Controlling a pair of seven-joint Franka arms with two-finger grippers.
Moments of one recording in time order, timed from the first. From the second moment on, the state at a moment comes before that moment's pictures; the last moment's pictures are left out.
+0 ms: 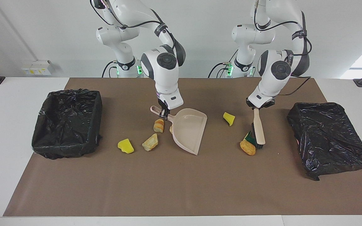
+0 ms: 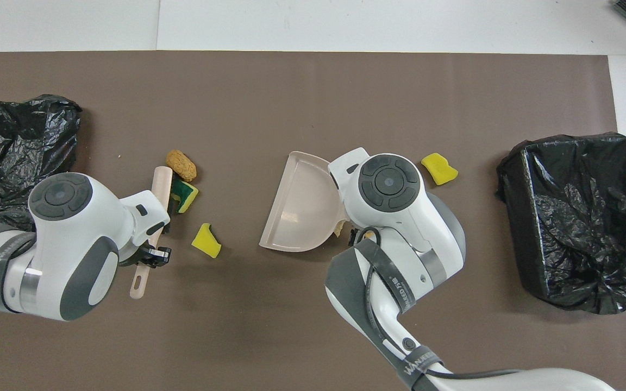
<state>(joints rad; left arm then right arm) -0.25 -0.06 -0.06 -2.27 0.02 1.96 -0.12 0.43 0.24 0.09 -1.86 -0.07 2.07 -0.72</state>
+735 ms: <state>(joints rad) -0.31 -0.09 -0.02 -2.14 -0.04 1.86 -0.23 0.43 0.24 0.09 -1.86 -0.06 2.07 -0.89</state>
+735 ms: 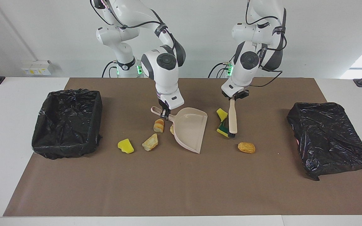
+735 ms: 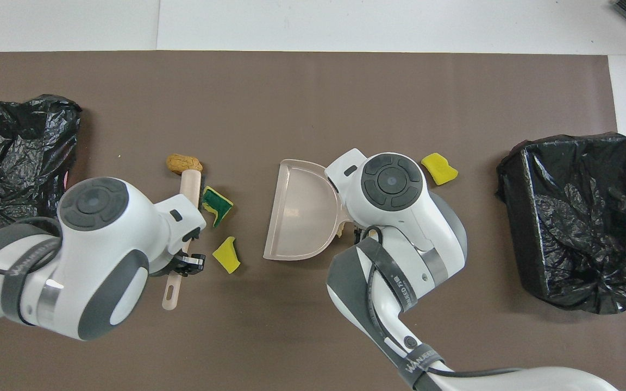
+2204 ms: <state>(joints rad) -0.42 0.06 -0.05 -2.10 -0.04 1.91 -0.26 0.43 0.24 0.09 -1.88 -0.06 2.11 -0.99</state>
